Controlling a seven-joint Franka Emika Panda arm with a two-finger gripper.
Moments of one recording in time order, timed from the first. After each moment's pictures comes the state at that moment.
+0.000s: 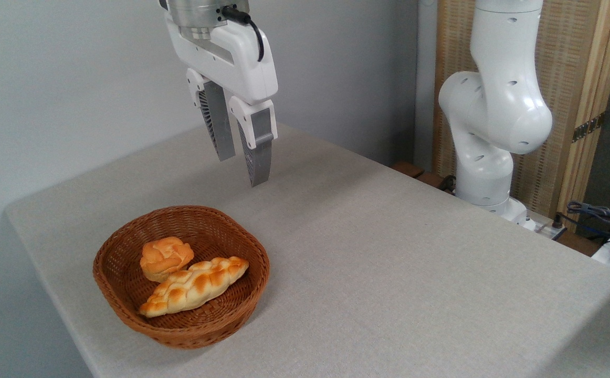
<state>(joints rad) -0.29 -0.06 0.22 -1.62 -0.06 1.57 0.78</state>
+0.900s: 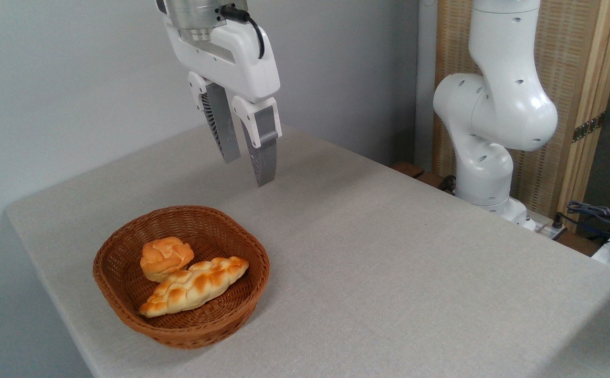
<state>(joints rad) -0.10 -0.04 0.03 -1.60 -0.03 1.53 0.76</state>
